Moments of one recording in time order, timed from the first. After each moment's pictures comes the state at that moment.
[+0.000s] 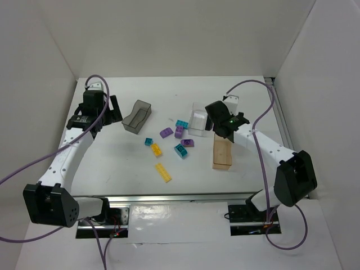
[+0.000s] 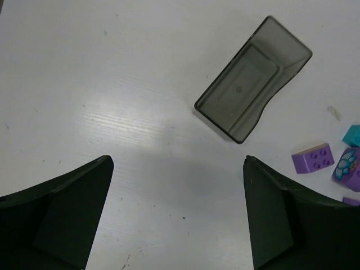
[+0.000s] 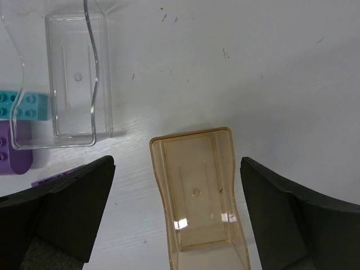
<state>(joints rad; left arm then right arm) -0.07 1.25 1.15 -0.56 -0.24 -0.30 0.53 1.44 1.10 -0.58 0.61 0.62</state>
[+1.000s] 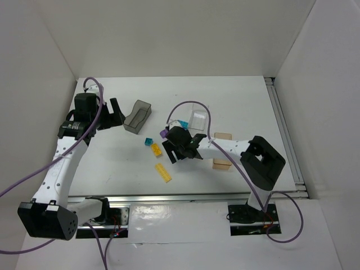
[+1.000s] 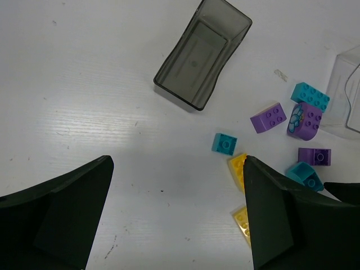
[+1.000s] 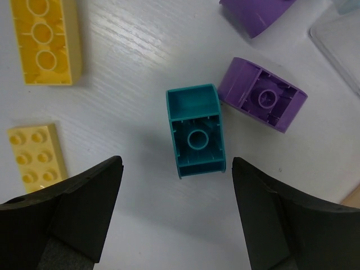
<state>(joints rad) -0.05 1.14 1.15 -0.65 -0.01 -0.27 0.92 1.73 1.10 -0.34 0.27 0.32</state>
